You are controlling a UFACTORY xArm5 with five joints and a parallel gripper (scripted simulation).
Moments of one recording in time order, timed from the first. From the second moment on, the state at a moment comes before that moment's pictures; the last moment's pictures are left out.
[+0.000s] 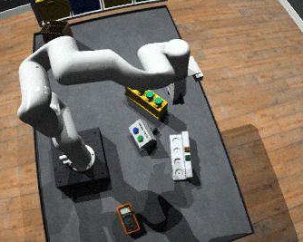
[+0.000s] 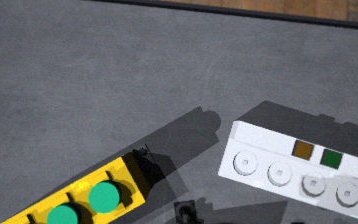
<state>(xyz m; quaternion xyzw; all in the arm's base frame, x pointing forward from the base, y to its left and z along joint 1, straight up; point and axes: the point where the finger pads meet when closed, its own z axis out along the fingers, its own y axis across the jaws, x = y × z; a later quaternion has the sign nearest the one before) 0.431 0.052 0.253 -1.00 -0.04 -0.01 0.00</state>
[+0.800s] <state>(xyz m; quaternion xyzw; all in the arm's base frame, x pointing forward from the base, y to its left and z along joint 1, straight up) 0.399 0.061 0.142 -0.99 -0.15 -0.01 0.00</state>
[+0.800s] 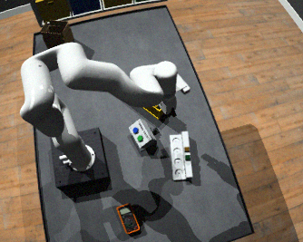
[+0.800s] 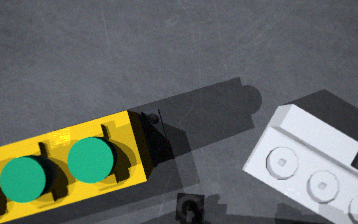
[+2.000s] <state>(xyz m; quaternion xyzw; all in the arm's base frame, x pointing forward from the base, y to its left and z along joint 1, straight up) 0.393 0.072 0.098 -0.92 -0.40 -0.01 0.00</state>
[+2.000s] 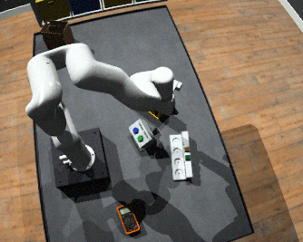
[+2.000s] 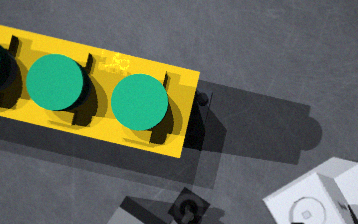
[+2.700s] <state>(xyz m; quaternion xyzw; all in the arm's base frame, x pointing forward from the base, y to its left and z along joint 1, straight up) 0.393 0.072 0.098 -0.84 -0.54 -0.01 0.00</state>
